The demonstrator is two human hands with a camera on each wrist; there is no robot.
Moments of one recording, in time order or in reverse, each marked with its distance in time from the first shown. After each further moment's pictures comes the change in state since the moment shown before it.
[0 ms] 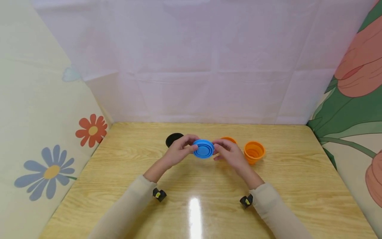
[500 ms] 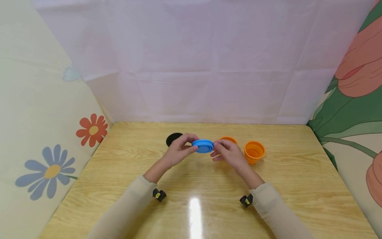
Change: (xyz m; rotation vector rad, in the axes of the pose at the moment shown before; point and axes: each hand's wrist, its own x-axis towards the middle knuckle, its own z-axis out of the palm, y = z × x) left_hand -0.004 0.000 0.002 -0.134 0.030 0.114; right_hand 0.000 -0.006 0.003 -0.018 -0.008 0.073
